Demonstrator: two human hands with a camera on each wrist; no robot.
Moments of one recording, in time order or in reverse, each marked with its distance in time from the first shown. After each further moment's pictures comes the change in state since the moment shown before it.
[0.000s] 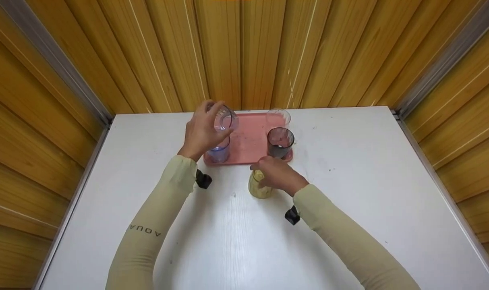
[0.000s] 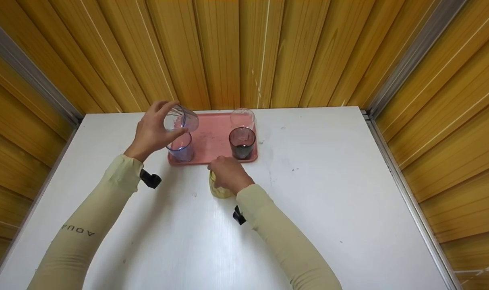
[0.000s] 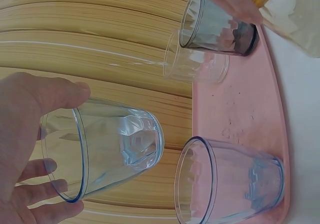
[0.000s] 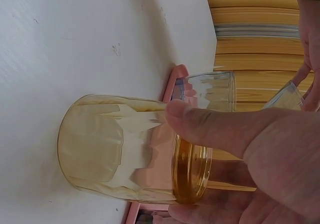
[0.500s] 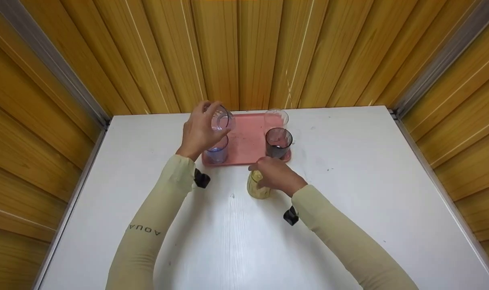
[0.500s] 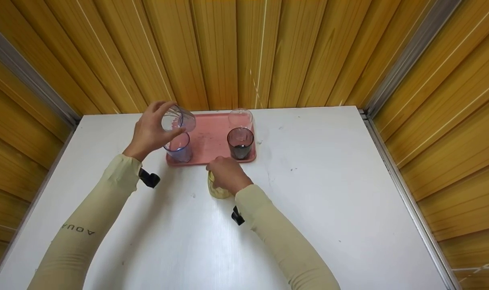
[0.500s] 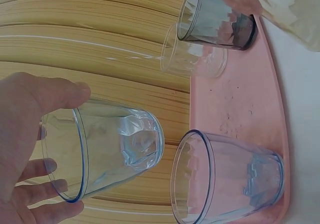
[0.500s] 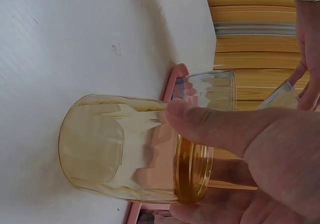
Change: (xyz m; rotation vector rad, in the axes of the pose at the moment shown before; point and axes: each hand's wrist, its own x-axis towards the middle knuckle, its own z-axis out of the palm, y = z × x) left_hand 0.004 -0.006 0.003 0.001 0.026 0.013; right_hand 0.000 0.002 0.003 0.003 0.024 -0.003
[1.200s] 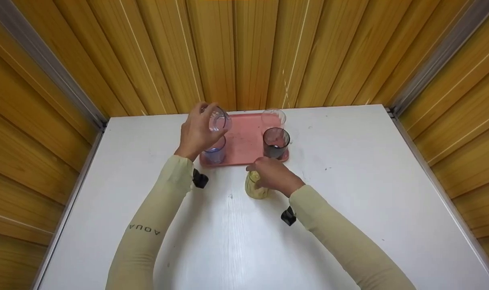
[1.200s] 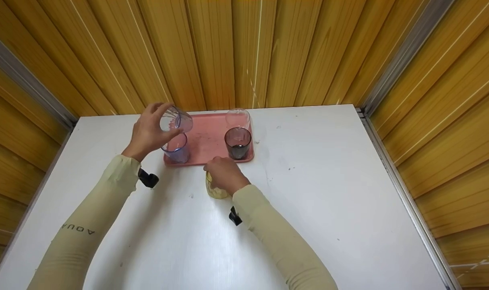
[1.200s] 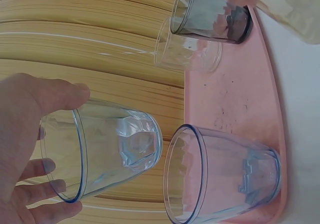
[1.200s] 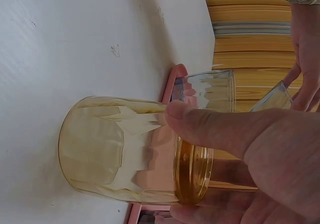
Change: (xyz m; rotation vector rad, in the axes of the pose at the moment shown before) left_hand 0.003 -0.003 0.006 0.000 -0.023 -0.039; right_hand 0.000 -0.002 0.001 0.025 -0.006 0.035
